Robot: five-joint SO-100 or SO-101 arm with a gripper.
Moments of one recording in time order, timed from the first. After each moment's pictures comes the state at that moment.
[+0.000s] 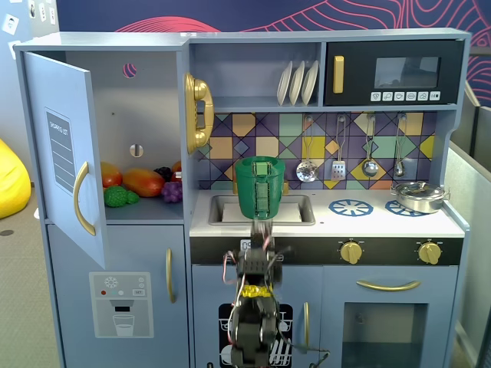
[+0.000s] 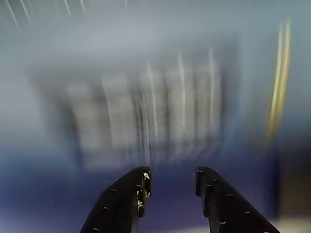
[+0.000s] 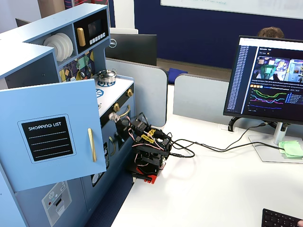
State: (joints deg) arm 4.0 172.6 152.9 55.2 -92.7
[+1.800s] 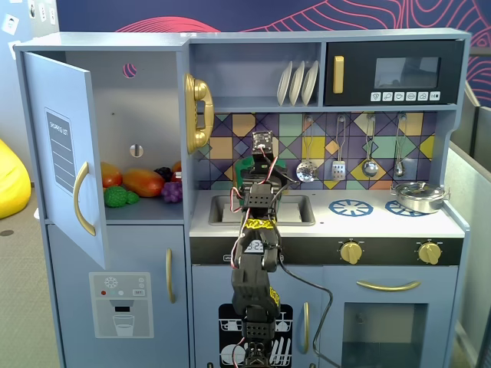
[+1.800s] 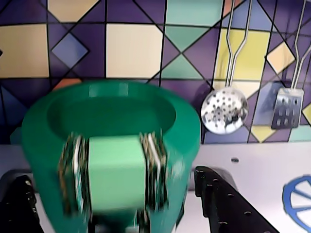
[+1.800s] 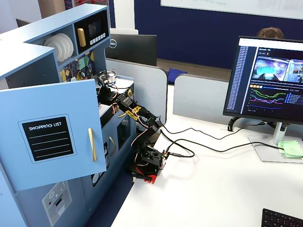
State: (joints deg) arm 6.5 126.1 98.5 23.7 -97.7
